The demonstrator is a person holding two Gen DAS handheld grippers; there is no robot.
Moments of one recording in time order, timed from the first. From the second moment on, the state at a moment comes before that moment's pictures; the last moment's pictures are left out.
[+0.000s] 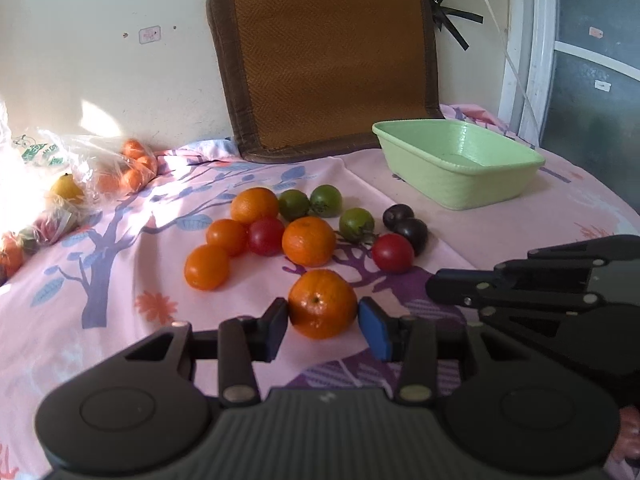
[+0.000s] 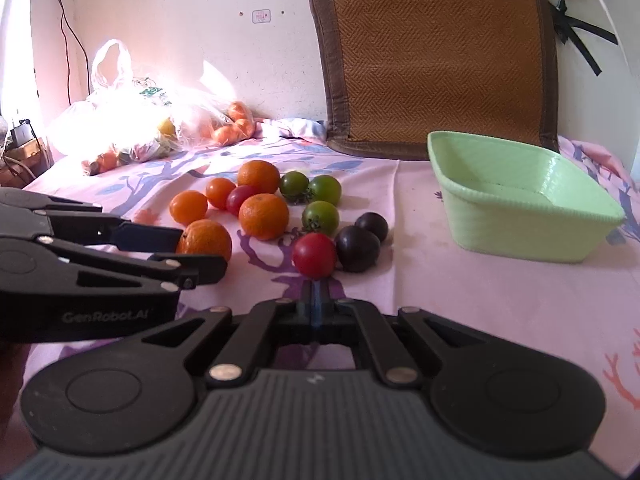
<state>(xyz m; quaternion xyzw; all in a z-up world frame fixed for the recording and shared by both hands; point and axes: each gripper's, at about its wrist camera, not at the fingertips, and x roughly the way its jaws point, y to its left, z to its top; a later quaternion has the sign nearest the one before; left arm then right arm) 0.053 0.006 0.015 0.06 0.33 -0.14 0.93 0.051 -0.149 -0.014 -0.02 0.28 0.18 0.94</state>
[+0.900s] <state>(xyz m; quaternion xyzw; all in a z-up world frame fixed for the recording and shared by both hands) 0.054 0.027 0.018 0.00 0.33 -0.16 0.93 0.086 -0.135 -0.012 -0.02 0.29 0.23 0.93</state>
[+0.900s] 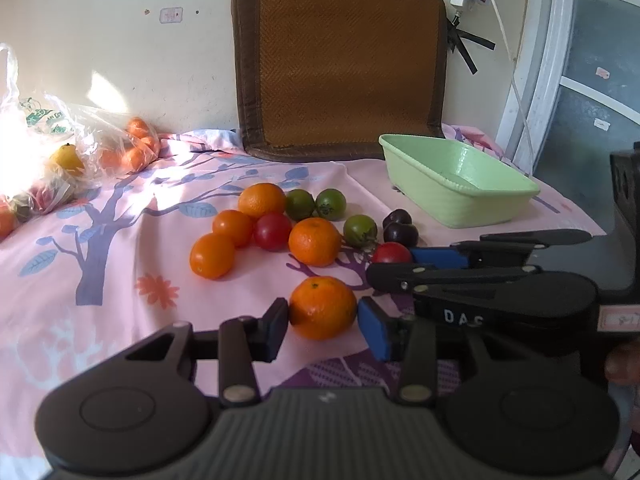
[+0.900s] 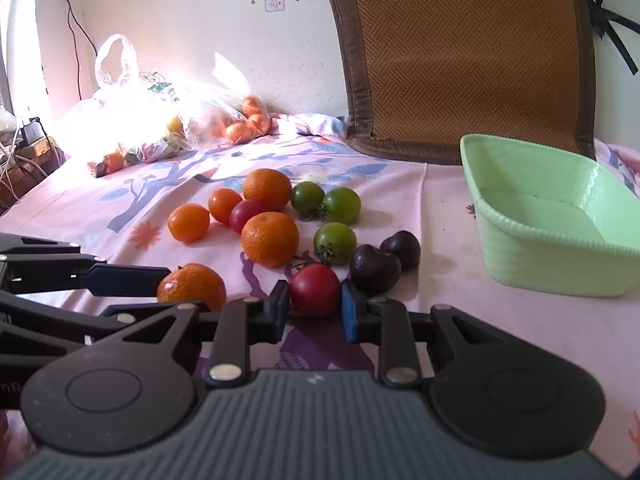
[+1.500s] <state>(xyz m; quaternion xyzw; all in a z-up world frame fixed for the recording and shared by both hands) 0.171 -0.134 0.048 0.03 0.29 -0.26 0.92 0.104 -0.270 0.010 0.02 0.18 0.01 0.98</state>
